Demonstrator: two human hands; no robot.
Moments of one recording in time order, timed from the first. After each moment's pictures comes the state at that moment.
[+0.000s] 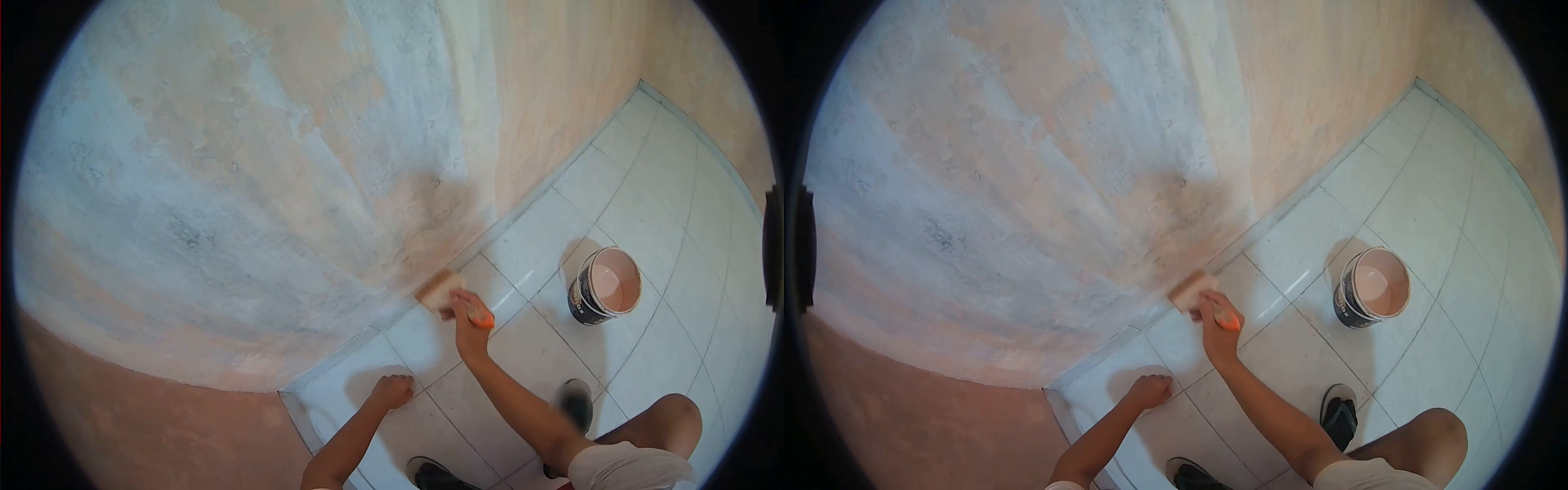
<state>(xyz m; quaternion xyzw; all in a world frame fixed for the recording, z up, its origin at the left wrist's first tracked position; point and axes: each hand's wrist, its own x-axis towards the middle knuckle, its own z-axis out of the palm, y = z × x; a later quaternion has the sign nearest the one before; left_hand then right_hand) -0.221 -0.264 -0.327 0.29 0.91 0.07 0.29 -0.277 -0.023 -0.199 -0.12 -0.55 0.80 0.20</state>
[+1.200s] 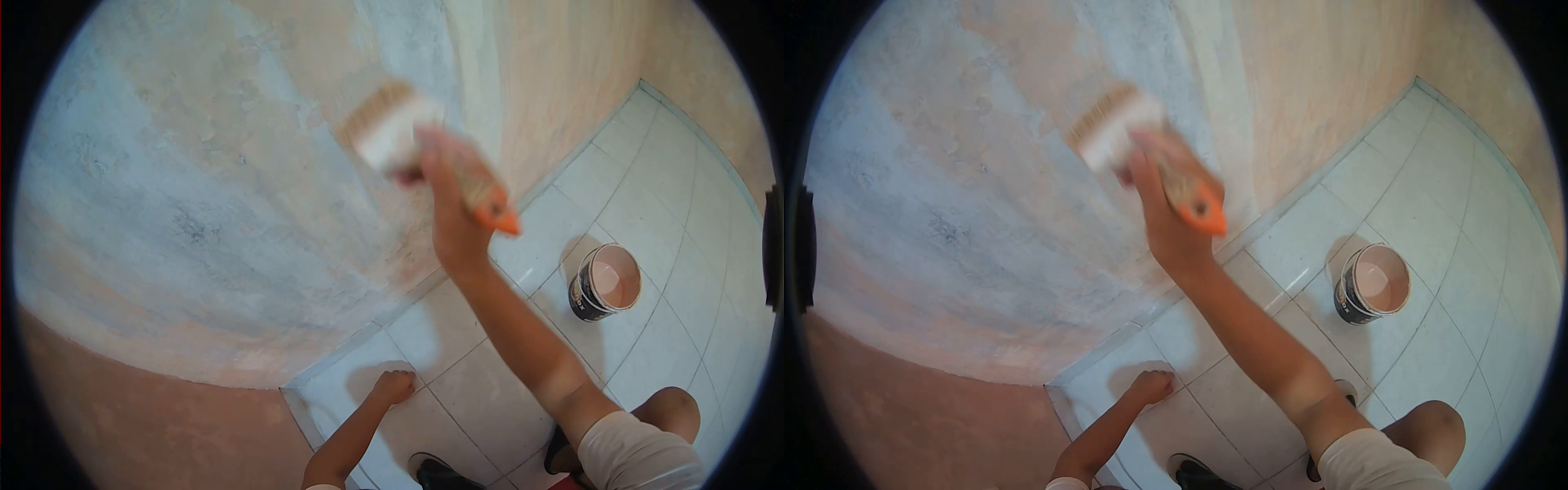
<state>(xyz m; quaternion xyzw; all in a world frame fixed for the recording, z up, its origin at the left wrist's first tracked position) -0.225 -0.267 -0.331 0.31 0.91 0.07 0.28 -0.364 -0.022 0.033 0.15 -0.45 0.79 0.39</state>
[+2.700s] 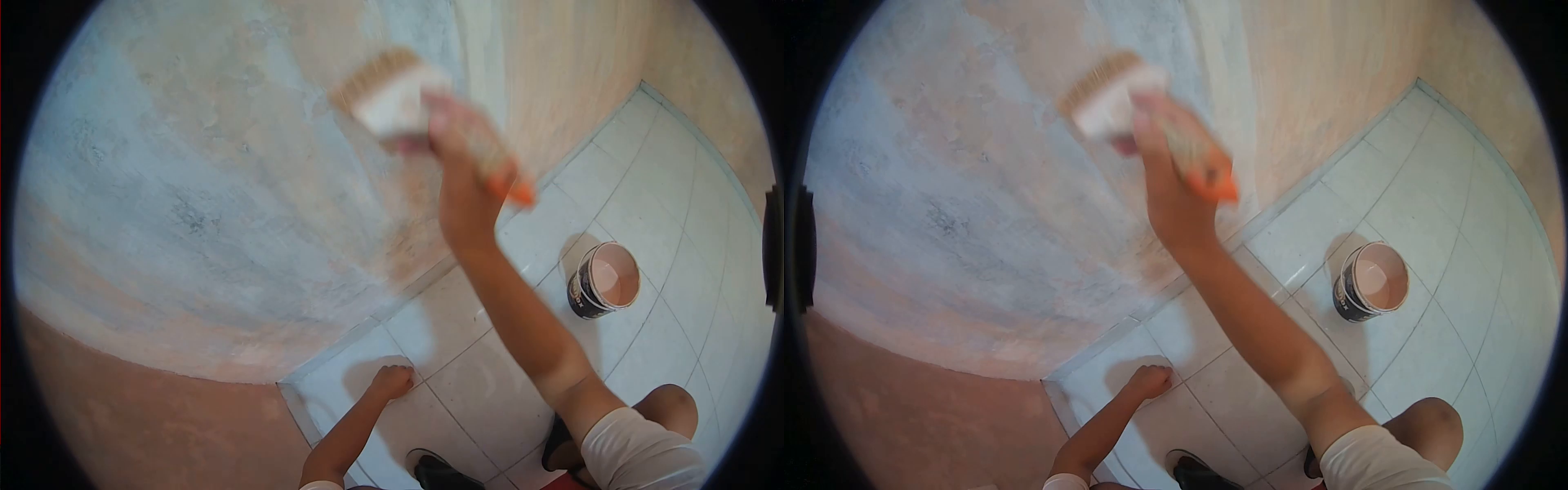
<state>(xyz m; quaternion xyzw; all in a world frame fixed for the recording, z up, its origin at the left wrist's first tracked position) -0.226 -0.265 -0.329 0.30 0.91 0.05 0.29 -0.369 -0.020 0.056 0.16 -0.43 0.80 0.39</state>
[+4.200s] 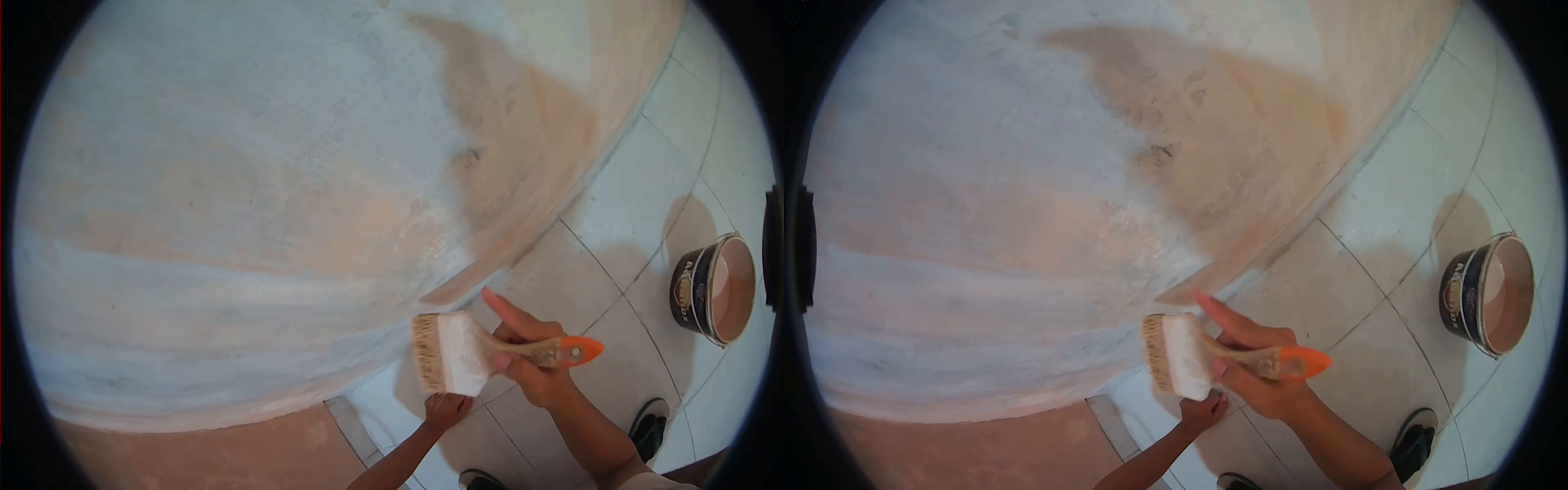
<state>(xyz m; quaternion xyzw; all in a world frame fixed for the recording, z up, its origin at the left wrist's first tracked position) -0.205 -0.268 -0.372 0.20 0.97 0.13 0.07 -0.327 0.020 -0.178 0.05 -0.51 0.86 -0.02</state>
